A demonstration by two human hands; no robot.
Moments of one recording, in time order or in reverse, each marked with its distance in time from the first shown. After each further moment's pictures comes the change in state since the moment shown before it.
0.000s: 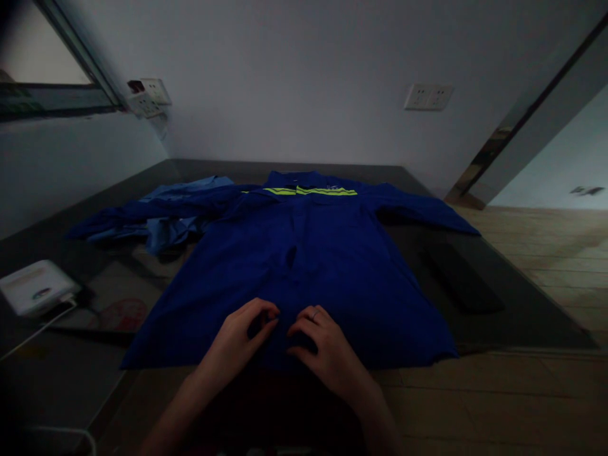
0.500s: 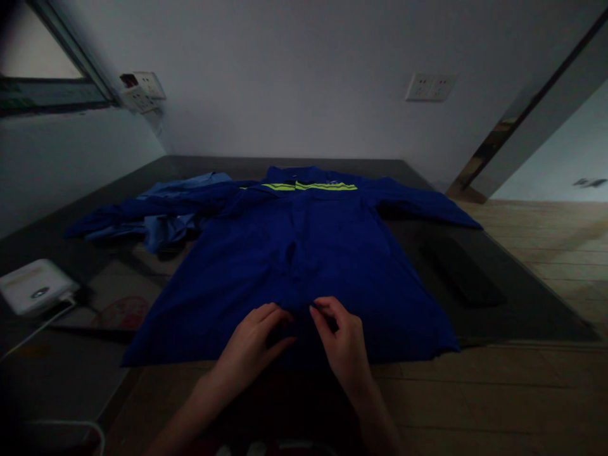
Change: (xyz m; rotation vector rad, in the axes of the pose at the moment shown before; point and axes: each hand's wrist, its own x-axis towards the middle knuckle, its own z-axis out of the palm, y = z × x) left_hand -0.004 0.011 0.017 0.256 -0.162 0.034; right_hand -0.003 0.007 0.004 0.132 0.479 0.290
